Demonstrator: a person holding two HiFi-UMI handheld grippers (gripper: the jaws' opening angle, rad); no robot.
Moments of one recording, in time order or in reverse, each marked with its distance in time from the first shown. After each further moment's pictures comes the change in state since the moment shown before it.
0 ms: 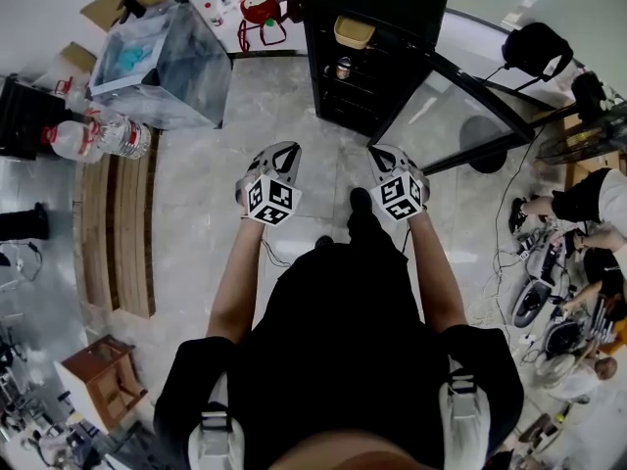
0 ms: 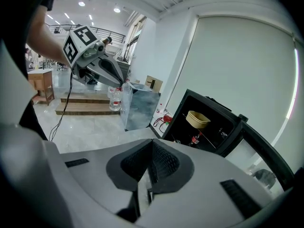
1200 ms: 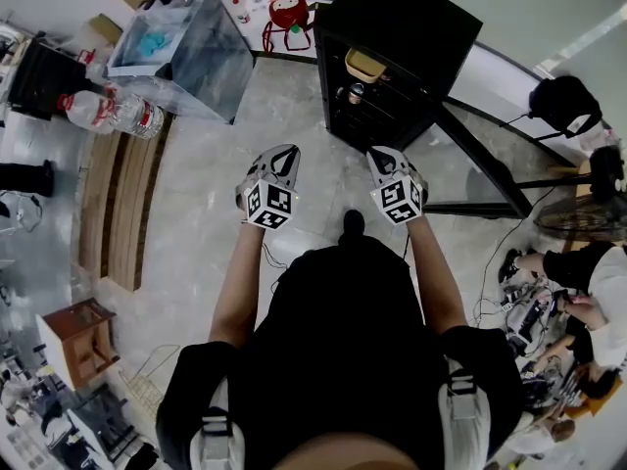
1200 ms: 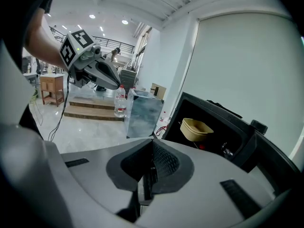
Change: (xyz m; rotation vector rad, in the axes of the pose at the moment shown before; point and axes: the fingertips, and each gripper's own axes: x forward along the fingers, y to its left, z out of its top) left arm 0.078 0.050 0.049 -0.122 0.080 0.169; right arm 0.068 -0.115 0.011 -0.050 -0.118 0.136
